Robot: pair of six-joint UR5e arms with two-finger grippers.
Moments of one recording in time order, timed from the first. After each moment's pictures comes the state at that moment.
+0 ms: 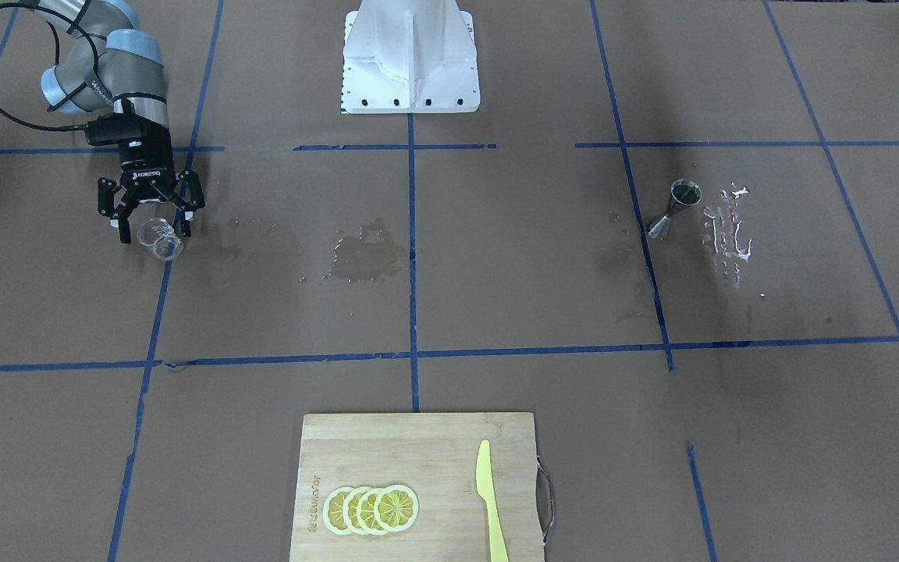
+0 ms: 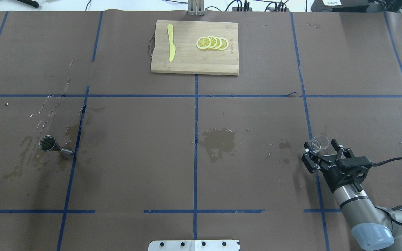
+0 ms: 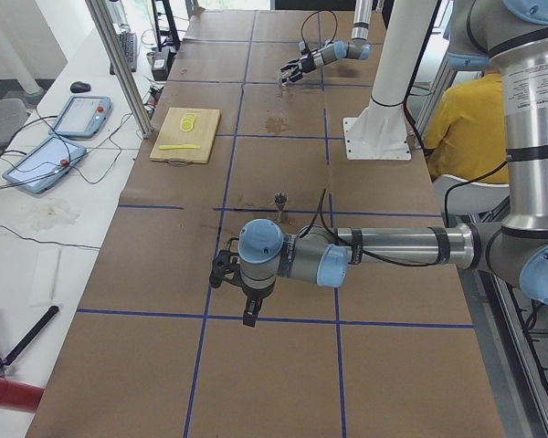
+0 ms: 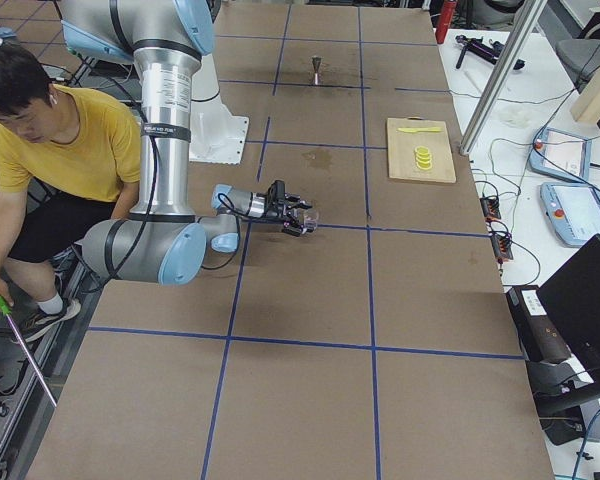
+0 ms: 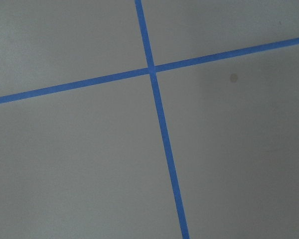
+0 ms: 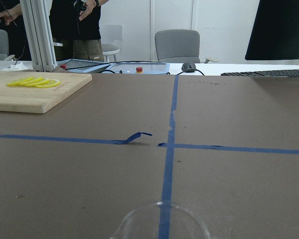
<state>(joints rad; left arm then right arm) -1.53 -1.39 -1.72 -1.78 -2.36 0.04 0.10 -1.69 1.62 -0.42 0.50 1.22</state>
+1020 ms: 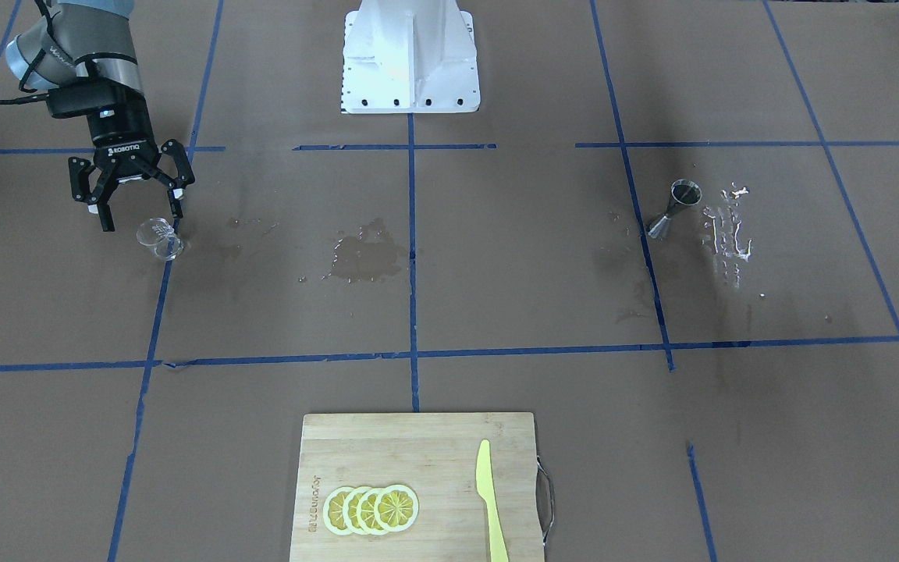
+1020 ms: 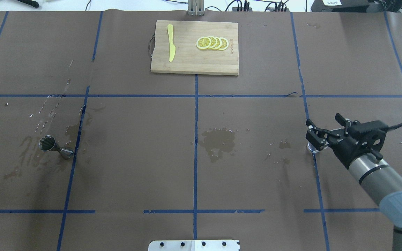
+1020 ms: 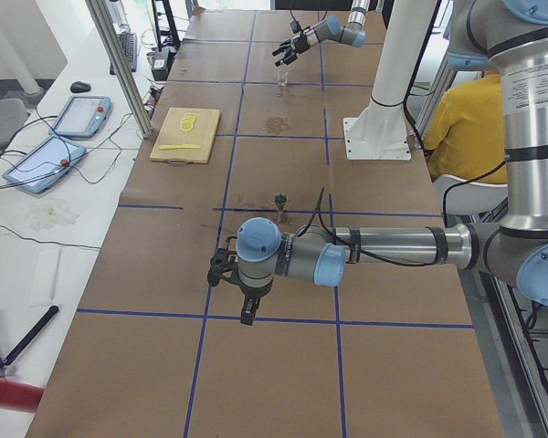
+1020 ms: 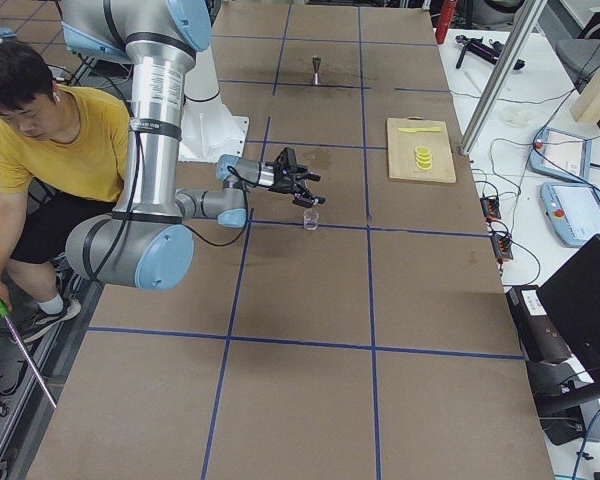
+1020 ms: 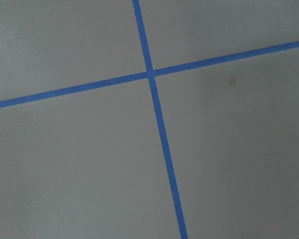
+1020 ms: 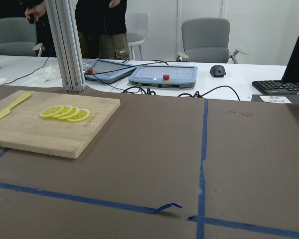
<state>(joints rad) -1.53 -1.40 -1.71 -1.79 -2.36 0.04 0.36 -1.74 1.89 -0.47 0.90 1.00</state>
